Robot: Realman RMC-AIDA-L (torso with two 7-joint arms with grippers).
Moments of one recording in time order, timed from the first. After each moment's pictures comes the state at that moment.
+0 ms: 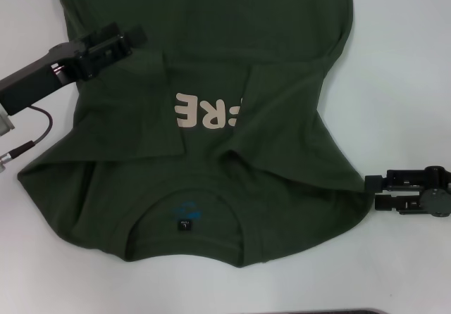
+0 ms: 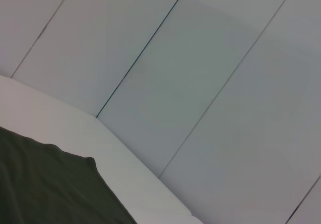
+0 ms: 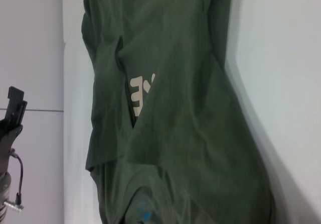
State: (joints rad) left arm -0.45 -2.15 0.48 0.57 1.81 1.55 -1.57; right arm 0.36 1.92 -0.68 -0.45 -2.16 -1.65 2.32
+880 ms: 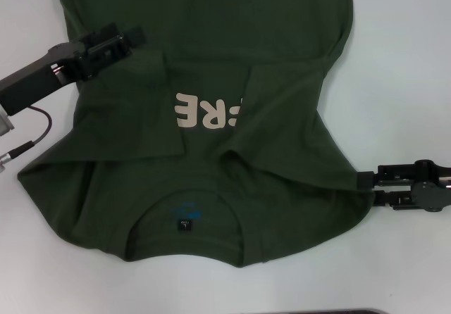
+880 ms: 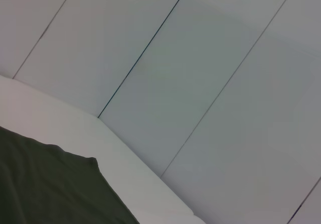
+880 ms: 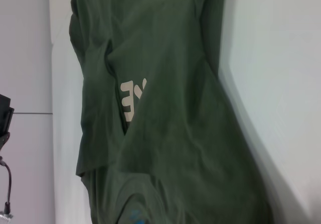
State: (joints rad) left arm -0.45 -2.15 0.48 0.57 1.81 1.54 -1.56; right arm 0.39 1.93 -0.70 -0.44 -2.17 -1.62 2.36
